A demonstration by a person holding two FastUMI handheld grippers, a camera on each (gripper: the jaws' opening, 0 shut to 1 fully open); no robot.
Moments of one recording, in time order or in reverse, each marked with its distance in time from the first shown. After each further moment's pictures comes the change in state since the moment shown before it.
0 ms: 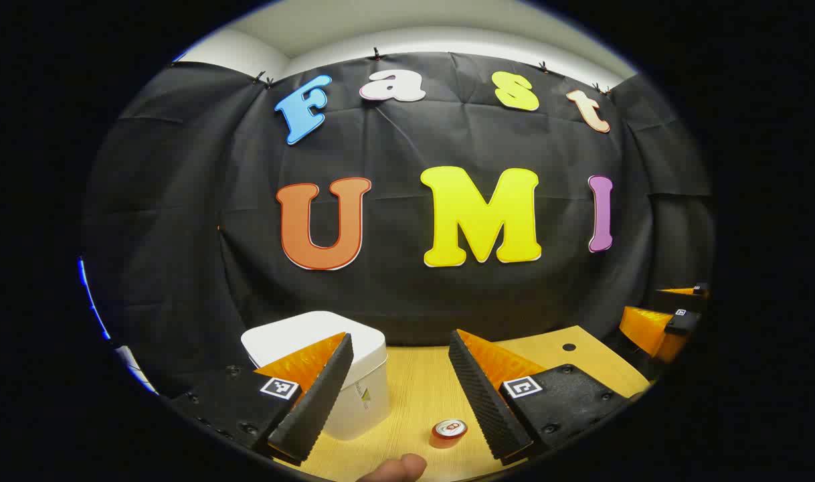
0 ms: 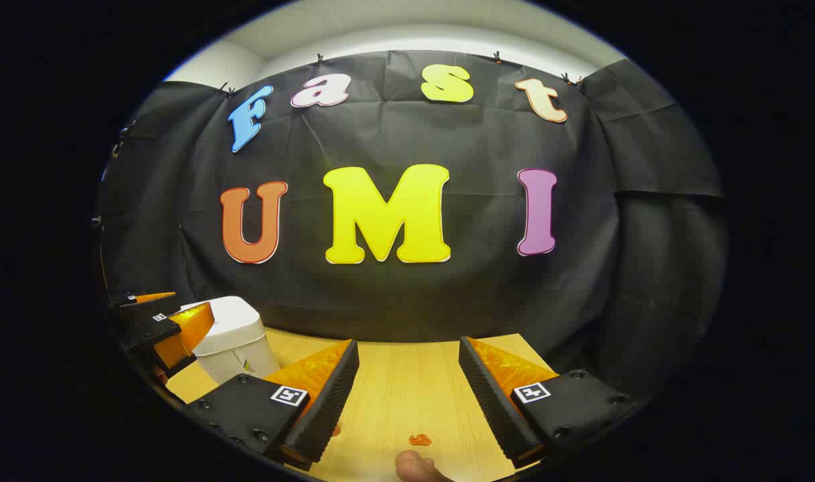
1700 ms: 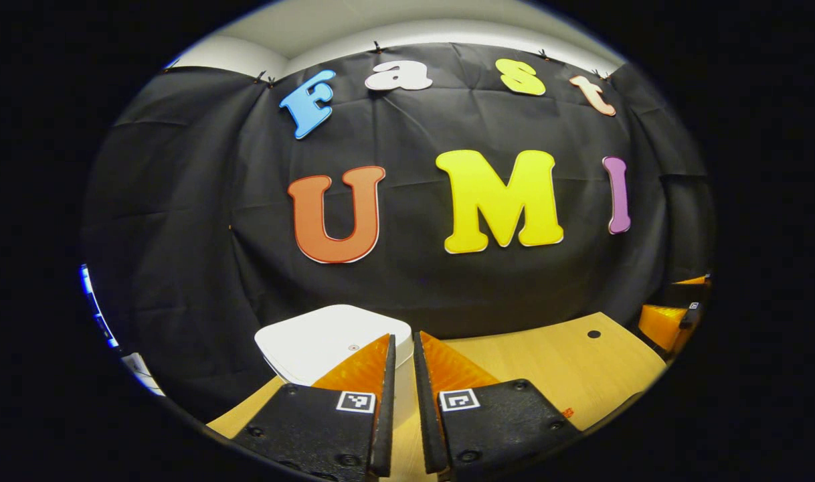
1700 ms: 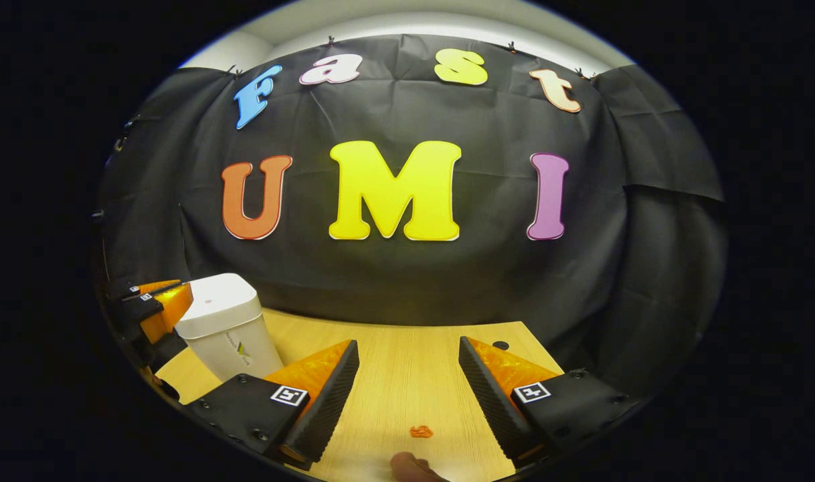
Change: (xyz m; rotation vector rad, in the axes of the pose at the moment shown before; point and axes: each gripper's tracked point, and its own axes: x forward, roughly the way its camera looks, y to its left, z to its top) left arm 0.026 0.050 -0.027 0.026 0.023 0.115; right arm 0.017 0.018 -0.033 -0.068 0.086 -0.006
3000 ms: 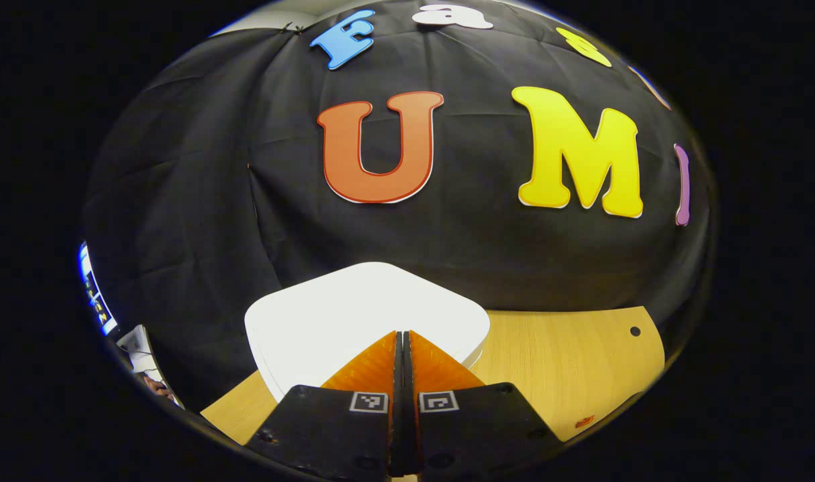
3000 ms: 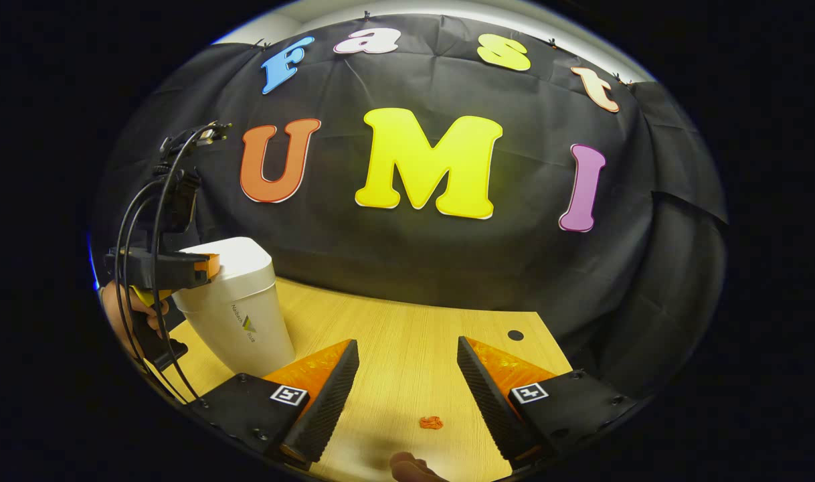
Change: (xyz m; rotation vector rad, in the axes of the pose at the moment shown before) left arm 0.088 0.042 -0.060 -0.036 0.301 0.126; right arm 0.019 0.040 -0.031 -0.074 0.115 0.054
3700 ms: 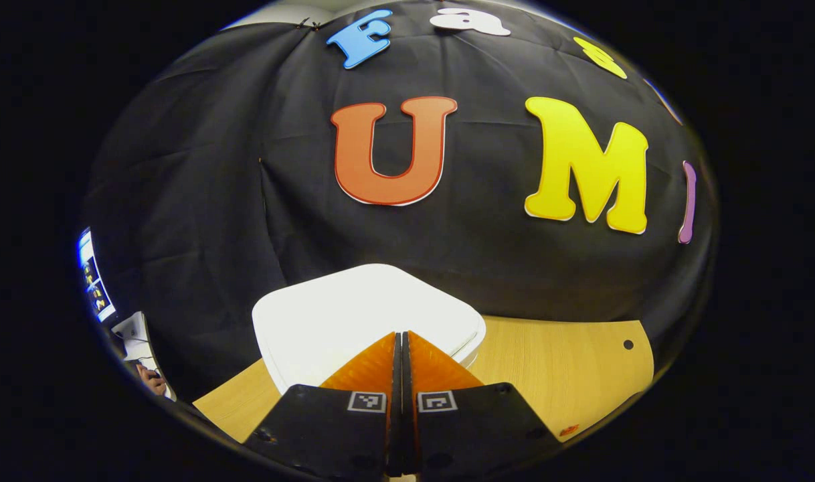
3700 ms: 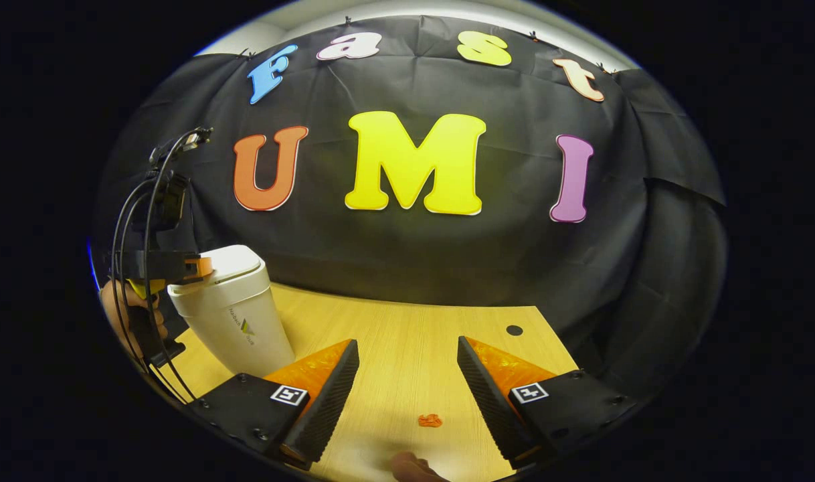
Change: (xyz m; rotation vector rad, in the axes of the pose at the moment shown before) left arm -0.020 0.001 0.019 -0.100 -0.057 0.013; right arm -0.012 -0.021 -0.001 0.052 -0.023 -0.001
